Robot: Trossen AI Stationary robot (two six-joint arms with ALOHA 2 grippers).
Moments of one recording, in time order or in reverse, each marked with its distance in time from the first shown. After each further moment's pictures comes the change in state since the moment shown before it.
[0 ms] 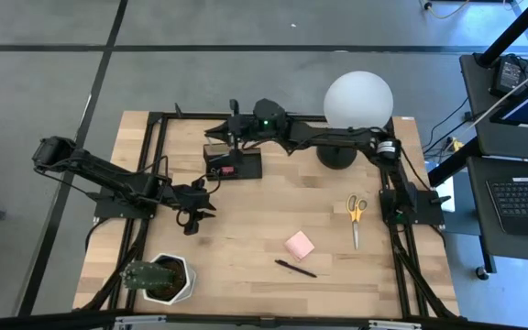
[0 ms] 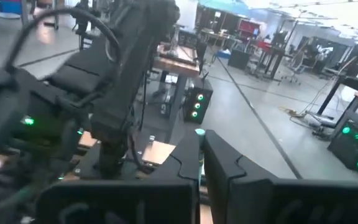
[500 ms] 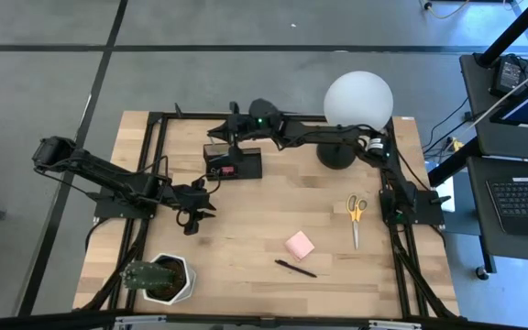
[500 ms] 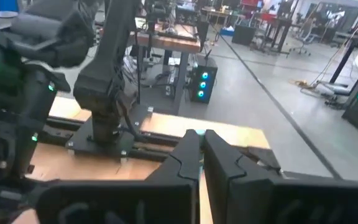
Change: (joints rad) left arm 0.000 0.000 0.000 0.000 0.000 0.000; right arm -0.060 0.104 0.000 0.020 -0.053 0.070
